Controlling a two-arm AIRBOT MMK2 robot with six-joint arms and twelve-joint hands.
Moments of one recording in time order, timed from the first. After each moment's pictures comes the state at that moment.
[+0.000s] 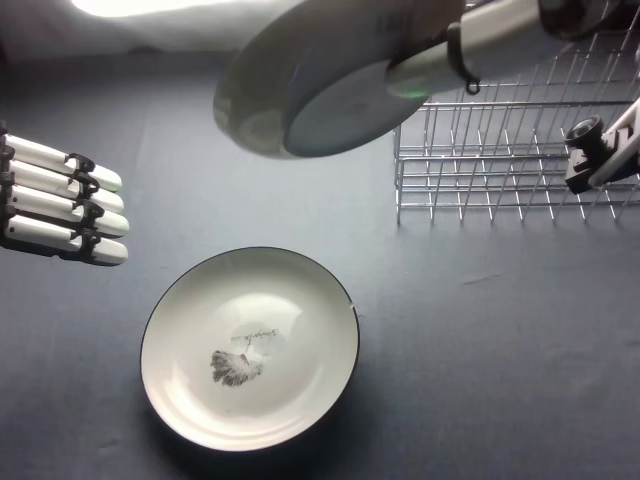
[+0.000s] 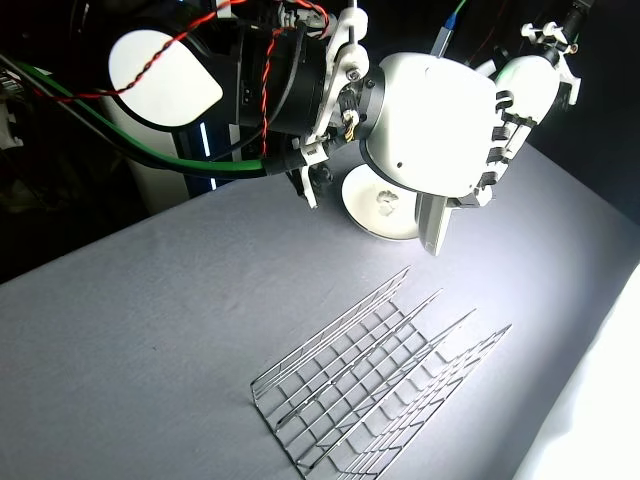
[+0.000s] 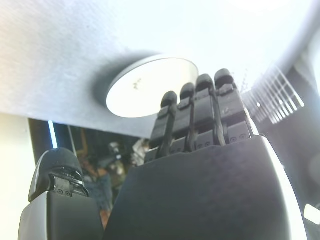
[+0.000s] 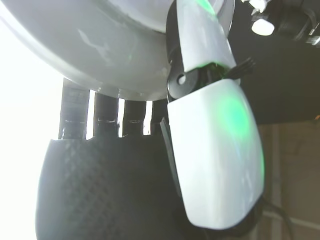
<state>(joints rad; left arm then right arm) 0.34 -0.83 1.52 1.84 -1.08 -0.21 -0.05 -0.97 0.99 -0.19 0.18 -0.21</state>
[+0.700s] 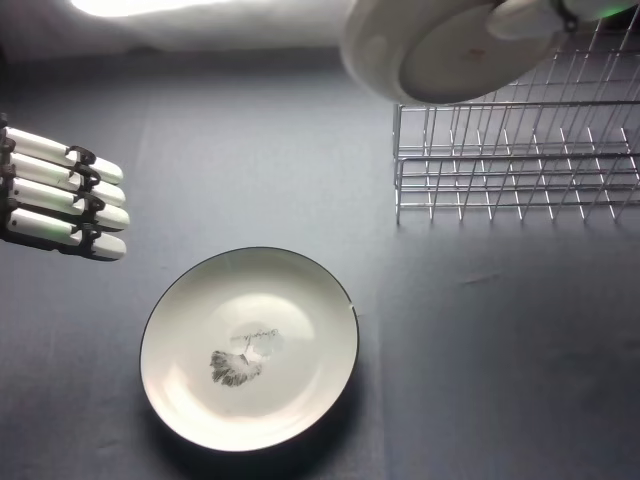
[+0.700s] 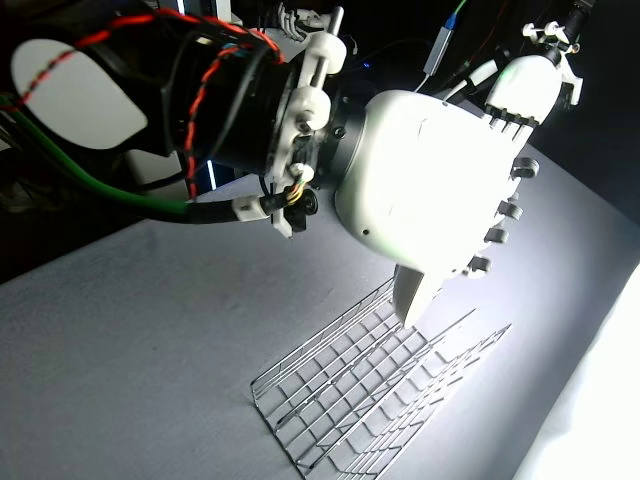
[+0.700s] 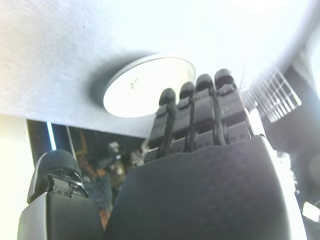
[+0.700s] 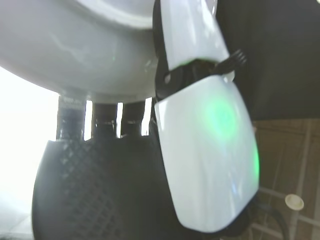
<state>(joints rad) 0.33 -0.83 1.53 1.84 -1.09 -0.21 -0.01 -0.90 1.07 -0.10 0.10 -0.20</state>
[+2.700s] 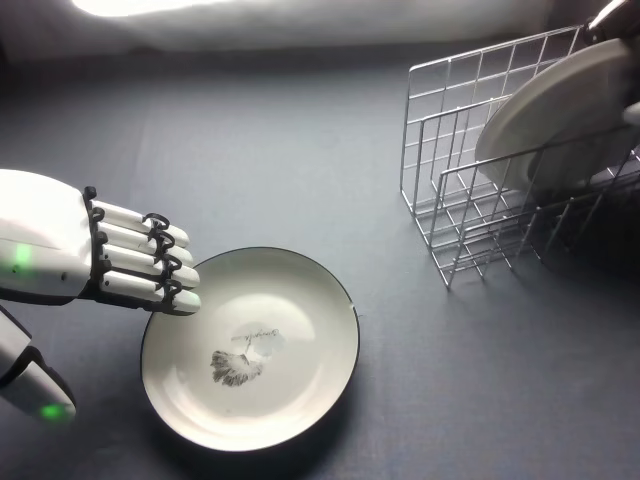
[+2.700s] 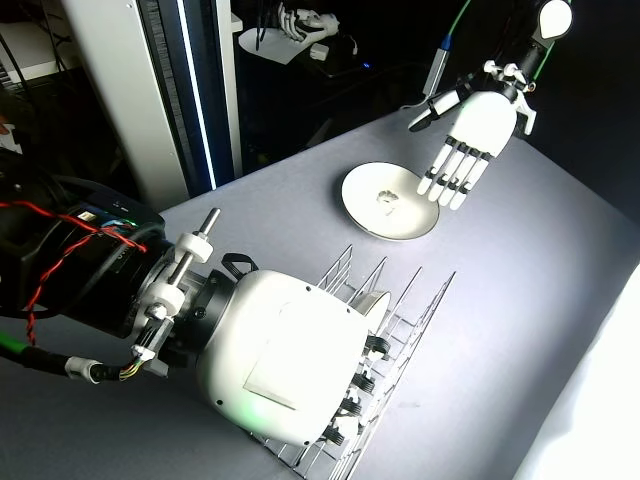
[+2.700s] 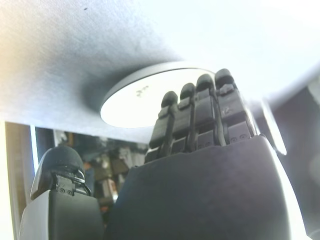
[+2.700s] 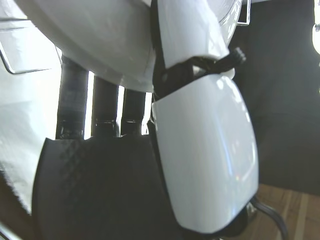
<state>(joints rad) 0.53 -0.91 1.42 1.67 -0.89 -0.21 -0.34 -0.85 1.24 -0.37 0.26 -0.19</state>
